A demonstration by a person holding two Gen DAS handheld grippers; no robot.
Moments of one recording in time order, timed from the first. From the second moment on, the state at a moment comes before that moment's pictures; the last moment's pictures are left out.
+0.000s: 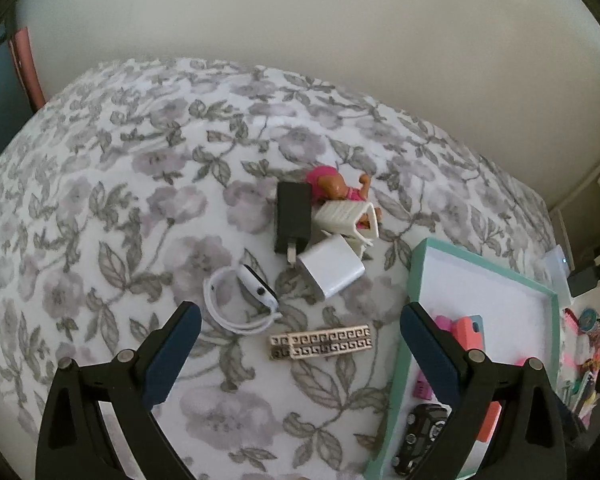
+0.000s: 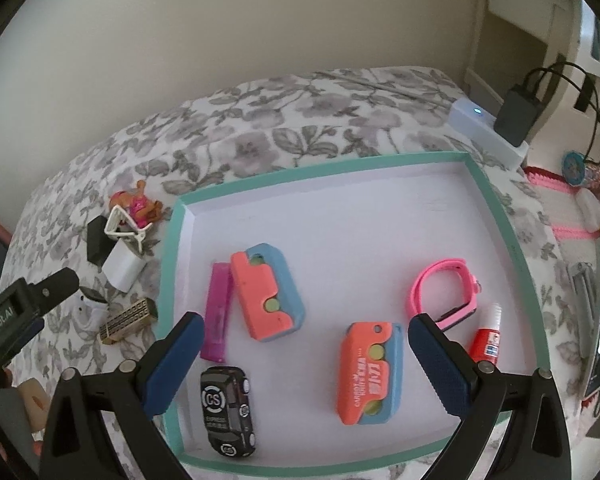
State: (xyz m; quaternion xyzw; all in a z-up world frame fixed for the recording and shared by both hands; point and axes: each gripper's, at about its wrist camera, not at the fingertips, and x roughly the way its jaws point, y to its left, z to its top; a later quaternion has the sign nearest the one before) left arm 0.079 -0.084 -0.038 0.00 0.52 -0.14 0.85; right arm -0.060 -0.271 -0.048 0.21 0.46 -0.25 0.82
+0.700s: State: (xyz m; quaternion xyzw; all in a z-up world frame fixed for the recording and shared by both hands) left arm 0.132 -0.039 -0.022 -0.02 0.52 -0.05 0.85; right arm 0.014 -0.213 -0.019 0.17 0.44 -0.15 0.87
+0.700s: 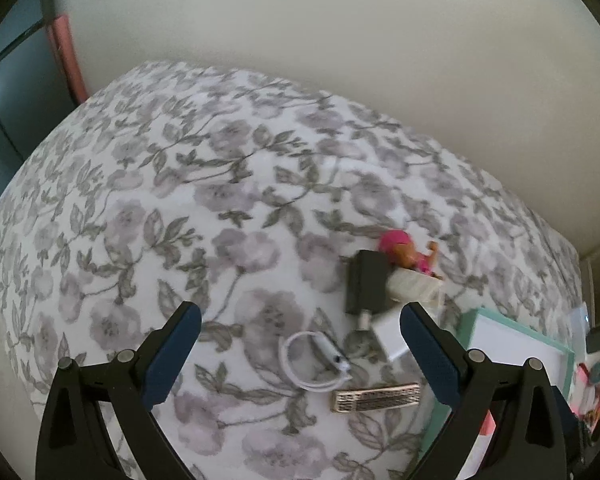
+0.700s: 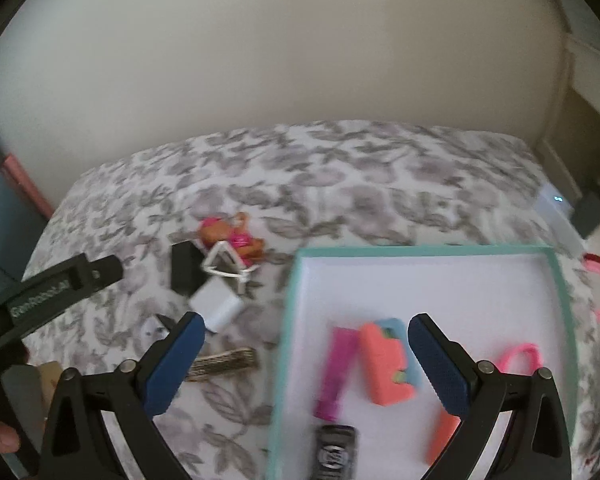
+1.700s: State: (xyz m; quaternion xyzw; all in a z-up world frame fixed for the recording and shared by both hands) left arm 0.158 -0.011 -0.116 0.00 0.62 -0.05 0.78; right arm 0.059 -0.157 -0.073 0.12 0.53 -0.08 0.84
